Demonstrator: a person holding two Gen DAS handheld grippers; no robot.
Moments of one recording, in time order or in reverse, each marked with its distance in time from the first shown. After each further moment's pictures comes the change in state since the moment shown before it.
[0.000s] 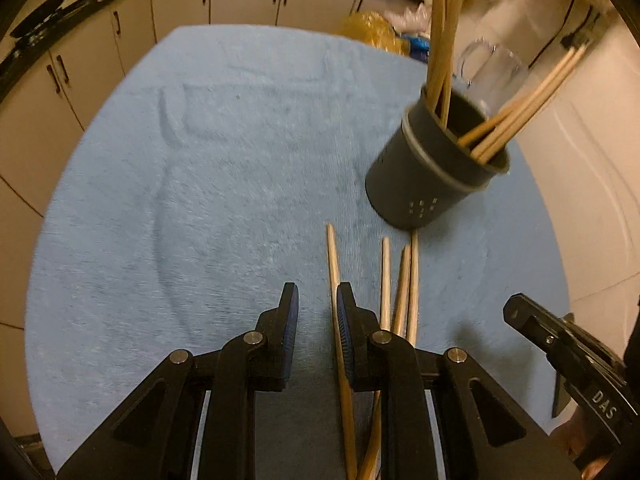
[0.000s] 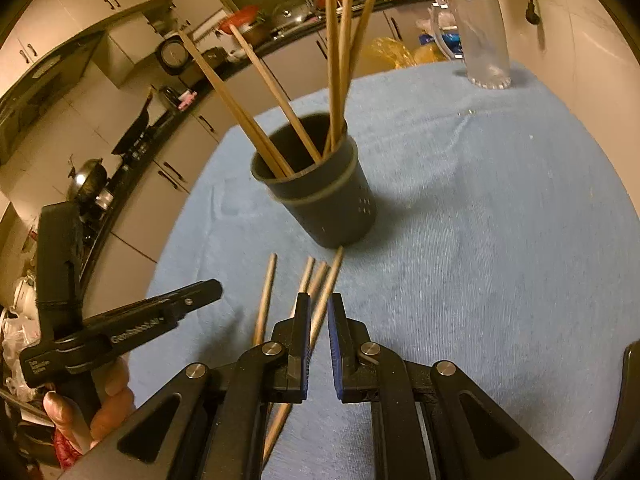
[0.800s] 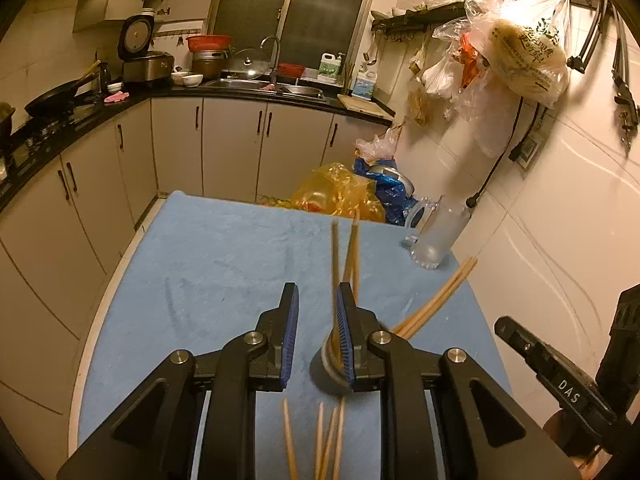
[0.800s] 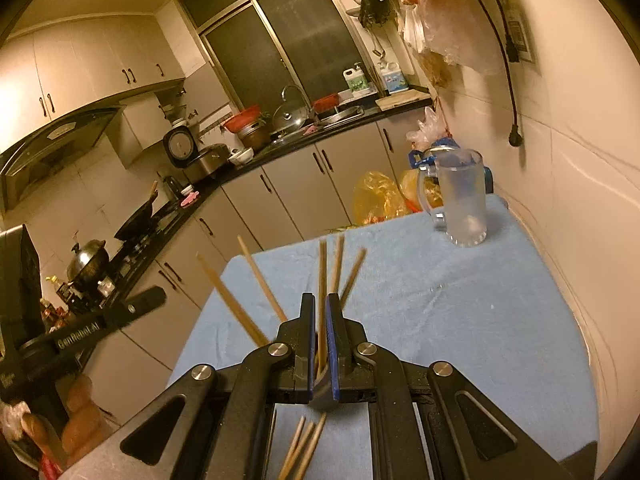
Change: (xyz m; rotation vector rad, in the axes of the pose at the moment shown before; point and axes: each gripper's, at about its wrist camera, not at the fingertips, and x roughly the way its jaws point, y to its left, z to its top) left arm -0.141 -0.042 0.083 0.029 -0.437 -0.043; right arm -0.099 0.000 0.087 -0.033 -0.369 -0.014
